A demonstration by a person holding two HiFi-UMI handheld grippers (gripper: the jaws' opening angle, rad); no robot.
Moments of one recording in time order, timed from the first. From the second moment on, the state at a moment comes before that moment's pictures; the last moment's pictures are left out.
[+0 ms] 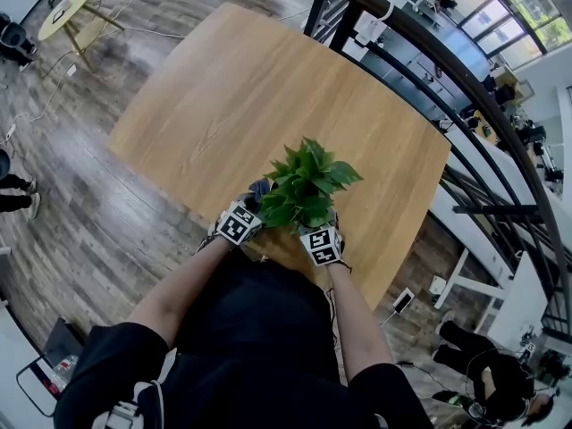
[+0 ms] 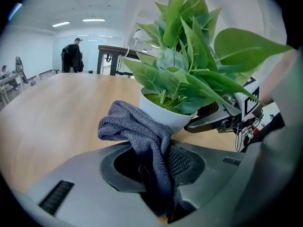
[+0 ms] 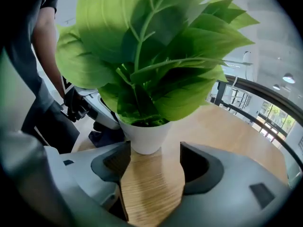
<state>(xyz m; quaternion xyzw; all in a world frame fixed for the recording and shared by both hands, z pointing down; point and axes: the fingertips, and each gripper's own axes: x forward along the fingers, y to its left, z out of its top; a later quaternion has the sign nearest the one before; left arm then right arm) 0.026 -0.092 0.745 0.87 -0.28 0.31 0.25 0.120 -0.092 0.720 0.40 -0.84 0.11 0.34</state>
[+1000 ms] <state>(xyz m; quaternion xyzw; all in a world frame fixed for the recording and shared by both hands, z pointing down) 0.046 -0.058 0.732 0.89 -0.23 0.29 0.28 0.091 -0.078 0.715 0.43 -0.84 0.18 0.29</state>
